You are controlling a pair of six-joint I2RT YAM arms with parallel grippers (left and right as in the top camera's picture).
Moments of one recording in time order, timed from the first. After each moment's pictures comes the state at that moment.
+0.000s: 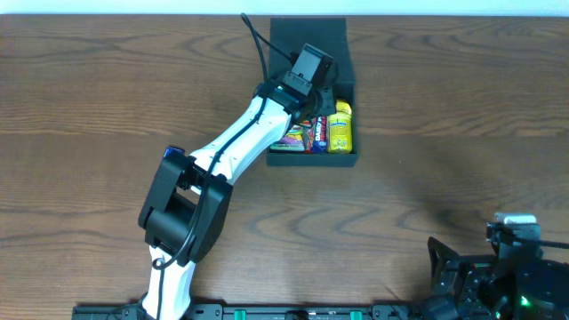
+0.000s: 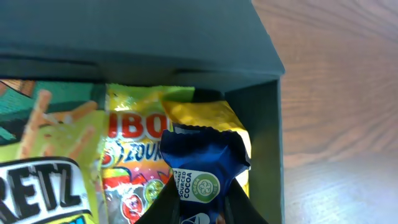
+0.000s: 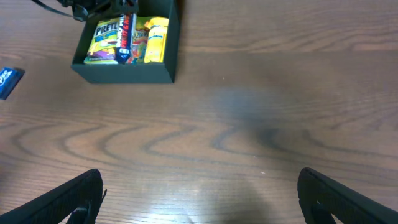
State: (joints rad) left arm -0.58 2.09 1.66 -0.47 0.10 -0.67; right arm 0.39 0.51 1.20 -1.43 0.18 0.33
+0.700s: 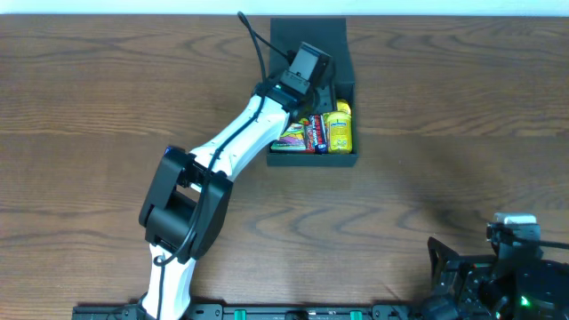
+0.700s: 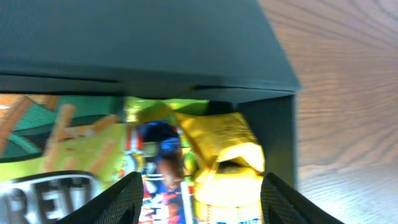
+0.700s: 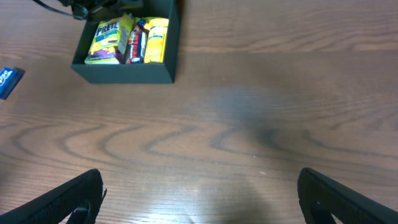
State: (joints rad) left arm -0.56 2.11 1.66 -0.46 0.09 -0.66; right arm 0.39 0.51 1.20 -1.43 0.18 0.33
